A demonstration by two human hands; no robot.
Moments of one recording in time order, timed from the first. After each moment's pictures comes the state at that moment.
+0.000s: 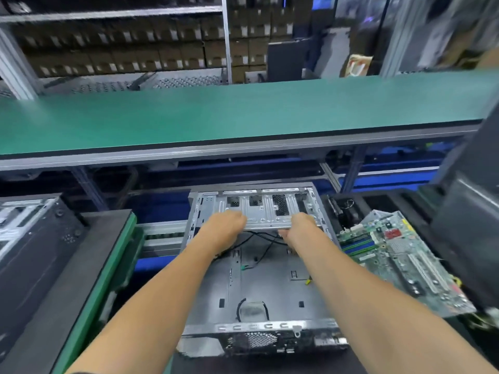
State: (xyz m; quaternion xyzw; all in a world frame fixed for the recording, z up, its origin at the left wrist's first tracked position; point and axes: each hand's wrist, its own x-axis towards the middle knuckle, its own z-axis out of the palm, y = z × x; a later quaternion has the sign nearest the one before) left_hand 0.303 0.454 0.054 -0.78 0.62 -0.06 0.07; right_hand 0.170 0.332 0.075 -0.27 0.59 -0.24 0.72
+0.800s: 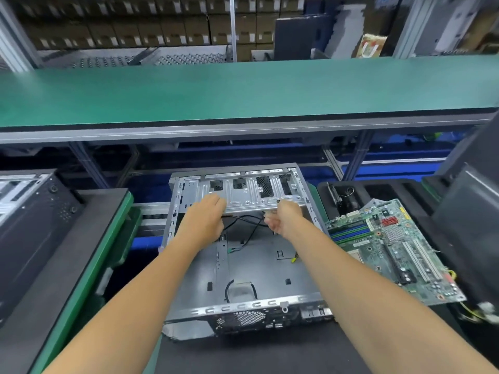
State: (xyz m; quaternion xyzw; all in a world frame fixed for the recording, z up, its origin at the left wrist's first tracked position) left_hand 0.300 0.483 0.035 -0.83 0.54 -0.11 -0.04; right_hand 0.175 0.330 0.053 -0.40 0.56 -0.13 0.71
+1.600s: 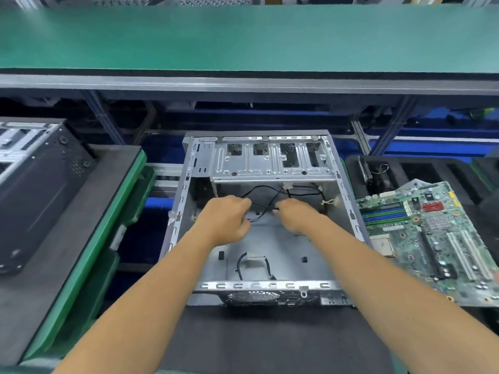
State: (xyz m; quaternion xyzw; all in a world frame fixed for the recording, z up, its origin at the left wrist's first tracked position) left_hand 0.271 0.502 -0.005 -0.83 0.56 0.00 -0.06; right_hand 0.182 0.326 -0.030 -0.94 0.23 0.22 0.12
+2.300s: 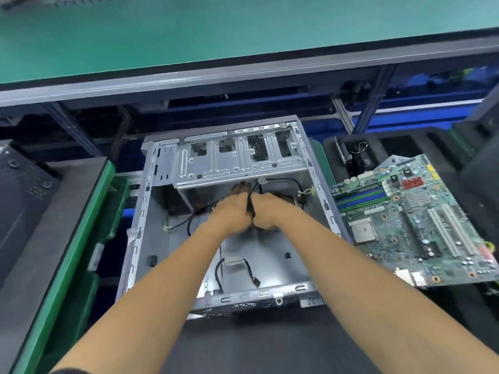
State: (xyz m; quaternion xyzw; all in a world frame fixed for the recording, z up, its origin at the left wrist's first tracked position) left_hand 0.258 0.416 -0.040 -0.87 0.44 0.21 -0.10; right_hand 0.180 0.328 -0.022 -0.92 0.24 0.18 0.25
